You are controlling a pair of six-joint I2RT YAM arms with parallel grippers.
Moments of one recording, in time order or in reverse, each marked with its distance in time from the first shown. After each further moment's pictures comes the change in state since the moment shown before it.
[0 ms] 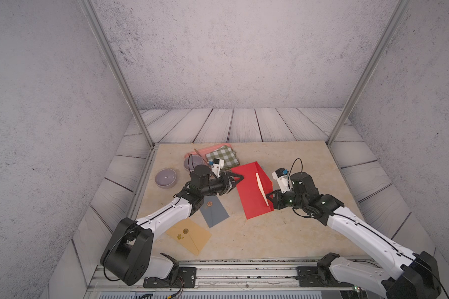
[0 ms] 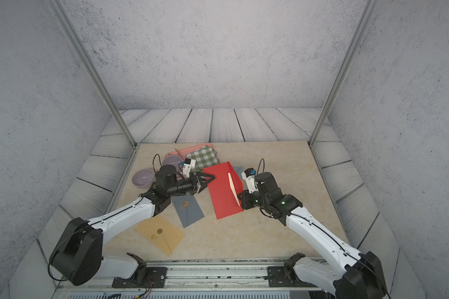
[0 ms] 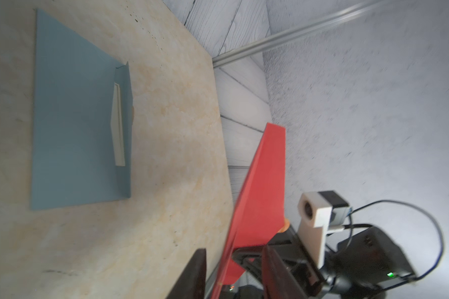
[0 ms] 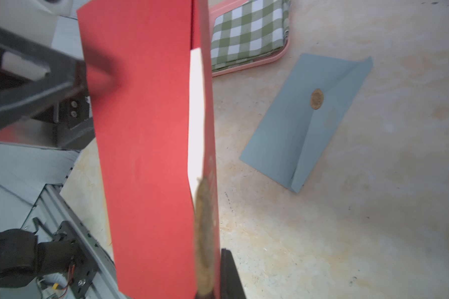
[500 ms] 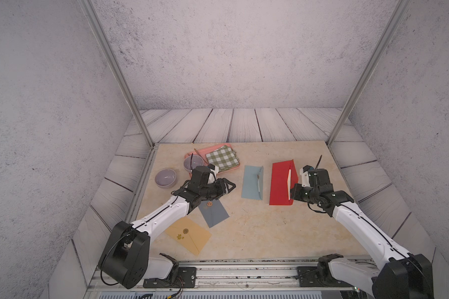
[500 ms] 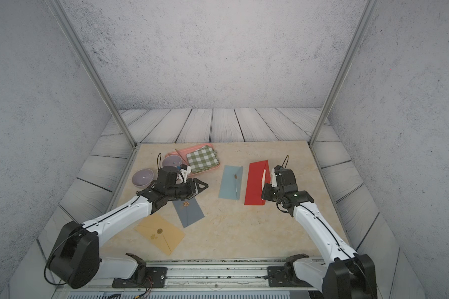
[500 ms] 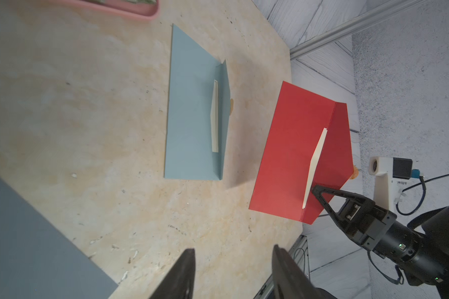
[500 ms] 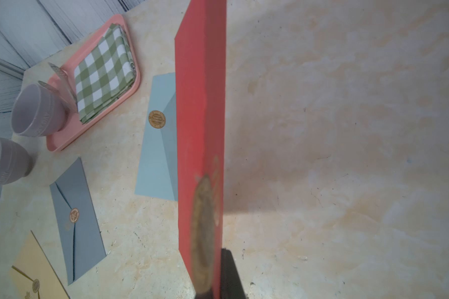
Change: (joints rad) left arm 0.040 -0.042 0.030 -0.412 -0.163 0.280; right arm -0.333 0.080 -0.020 -0.061 0.078 0.083
